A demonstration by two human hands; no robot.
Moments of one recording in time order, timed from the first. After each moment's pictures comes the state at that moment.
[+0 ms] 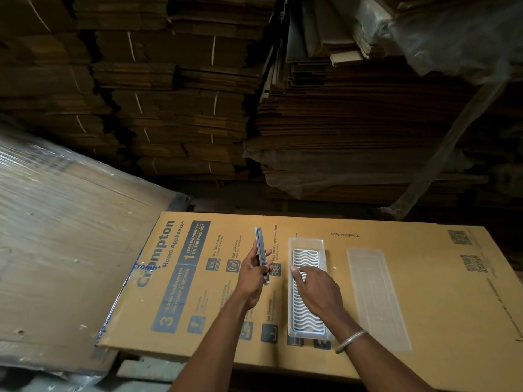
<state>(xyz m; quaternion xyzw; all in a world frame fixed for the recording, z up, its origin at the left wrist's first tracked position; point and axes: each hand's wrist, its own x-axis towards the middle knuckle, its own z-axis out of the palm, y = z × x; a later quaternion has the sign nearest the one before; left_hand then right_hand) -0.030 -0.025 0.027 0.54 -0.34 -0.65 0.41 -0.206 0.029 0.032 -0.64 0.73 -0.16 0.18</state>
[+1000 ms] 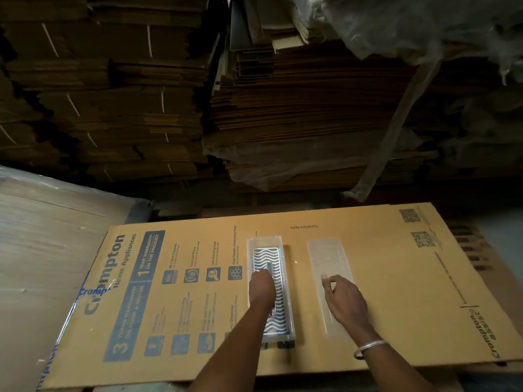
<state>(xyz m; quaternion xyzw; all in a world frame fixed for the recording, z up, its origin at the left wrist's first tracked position) -0.163 -0.024 -0.030 0.70 -0.63 -0.32 -0.02 -0.357 0.070 -0.028 -0.45 0.85 -0.16 0.21</state>
